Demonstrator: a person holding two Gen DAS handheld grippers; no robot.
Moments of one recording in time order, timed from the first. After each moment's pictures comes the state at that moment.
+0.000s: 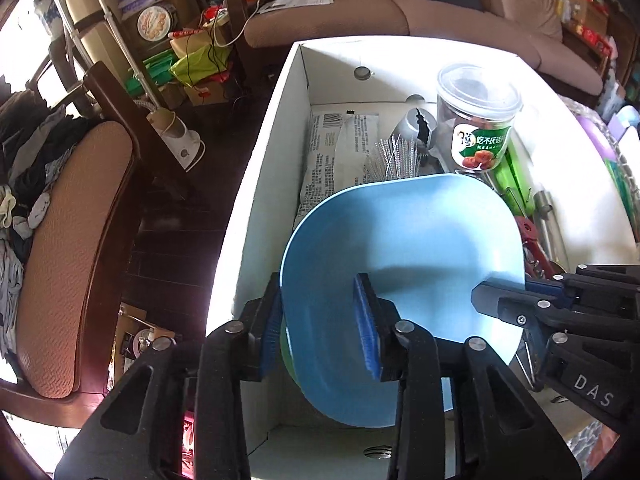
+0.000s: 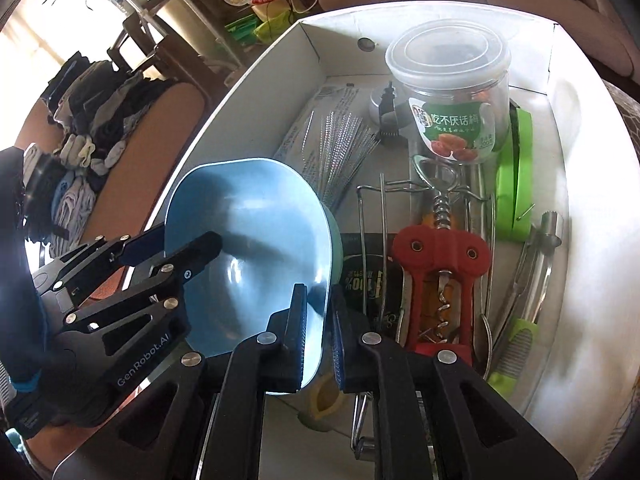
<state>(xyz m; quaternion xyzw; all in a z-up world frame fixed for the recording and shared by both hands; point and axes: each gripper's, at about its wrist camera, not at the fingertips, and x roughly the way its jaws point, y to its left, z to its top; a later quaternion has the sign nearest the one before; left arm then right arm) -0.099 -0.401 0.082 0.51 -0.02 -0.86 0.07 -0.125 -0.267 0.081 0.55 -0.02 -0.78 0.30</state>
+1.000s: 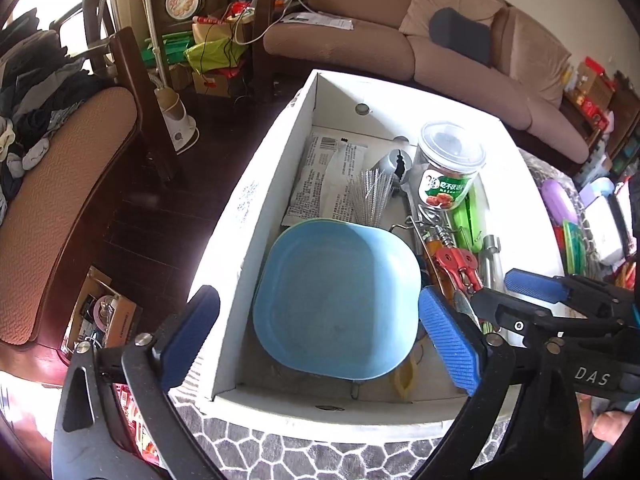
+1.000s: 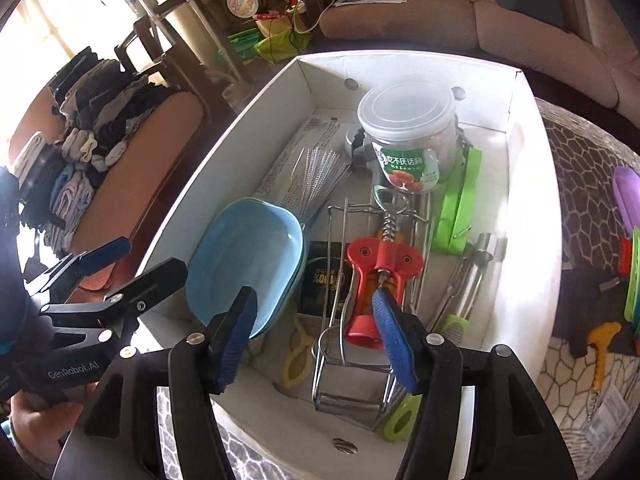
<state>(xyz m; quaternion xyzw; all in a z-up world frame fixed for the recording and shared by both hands) -0.056 -0.412 0.129 0.48 0.09 -0.87 0.06 -0.111 -0.231 0.133 0.52 0.01 -0.81 0.29</state>
